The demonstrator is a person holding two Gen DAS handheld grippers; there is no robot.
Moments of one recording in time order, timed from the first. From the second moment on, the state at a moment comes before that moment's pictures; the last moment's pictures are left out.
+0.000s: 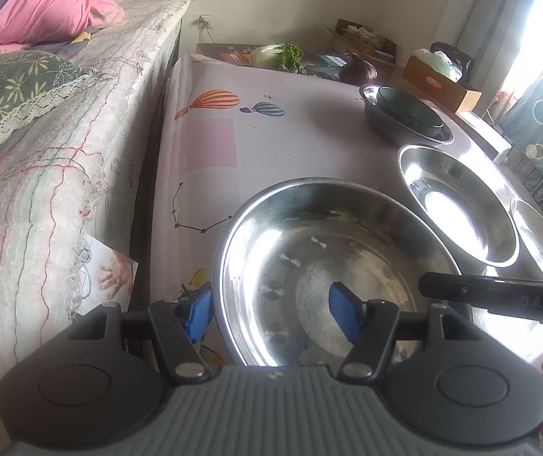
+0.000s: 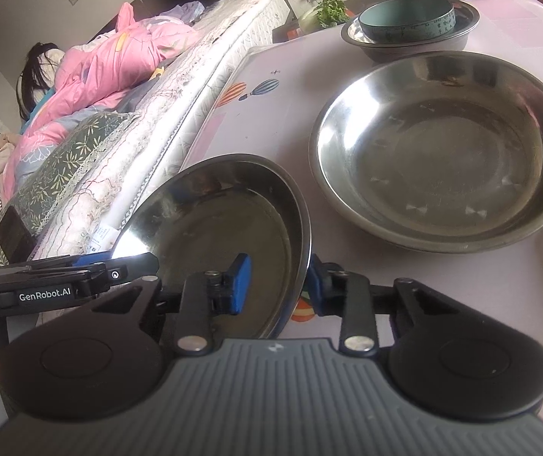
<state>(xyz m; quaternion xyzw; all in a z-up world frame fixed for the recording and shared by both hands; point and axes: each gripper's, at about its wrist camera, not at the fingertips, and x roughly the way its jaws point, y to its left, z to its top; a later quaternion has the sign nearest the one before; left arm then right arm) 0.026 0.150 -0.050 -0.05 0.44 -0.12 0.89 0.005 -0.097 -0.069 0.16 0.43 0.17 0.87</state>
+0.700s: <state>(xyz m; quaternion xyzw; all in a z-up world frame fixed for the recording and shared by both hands) 0.016 0.139 -0.057 -0.02 0.46 -0.14 0.88 -0.003 -0.117 -0.069 0.17 0.44 0.16 0.87</state>
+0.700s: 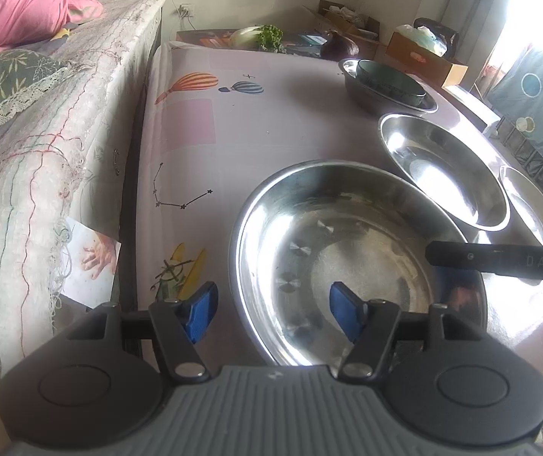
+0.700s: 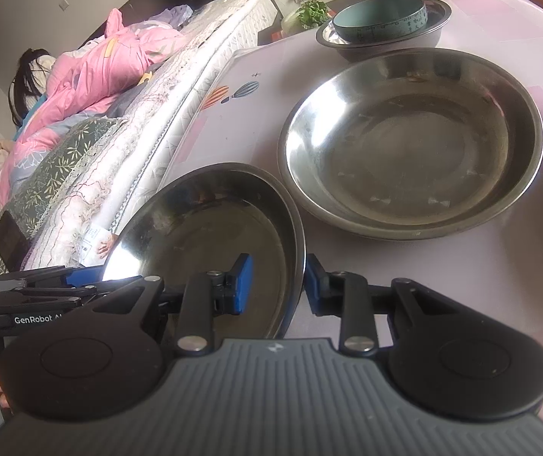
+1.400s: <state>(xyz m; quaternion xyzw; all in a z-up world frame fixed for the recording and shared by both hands) 0.012 0.125 -0.059 0.00 0.44 -0.14 0.89 -0.005 -0.106 -0.068 0.15 0.43 0.16 0.88</state>
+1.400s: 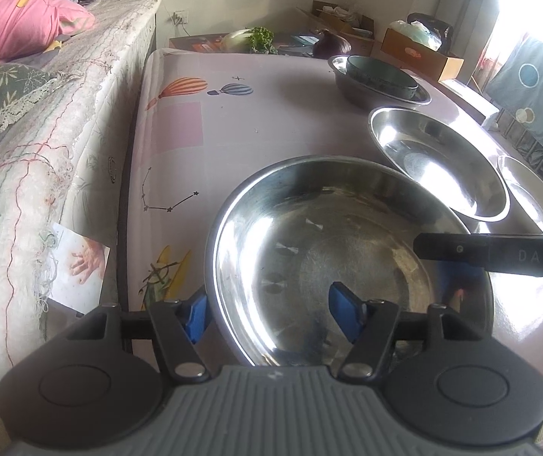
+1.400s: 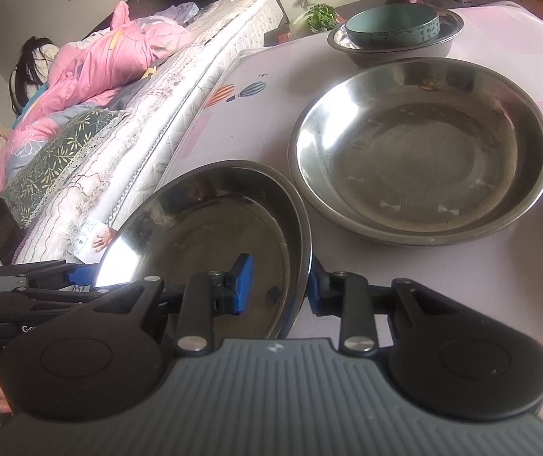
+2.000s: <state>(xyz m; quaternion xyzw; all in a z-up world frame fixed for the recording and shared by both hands) 0.003 0.129 -0.043 0.00 0.42 -0.13 0.90 -0.008 -0.101 -0.053 0.13 0.41 0.17 0.89</state>
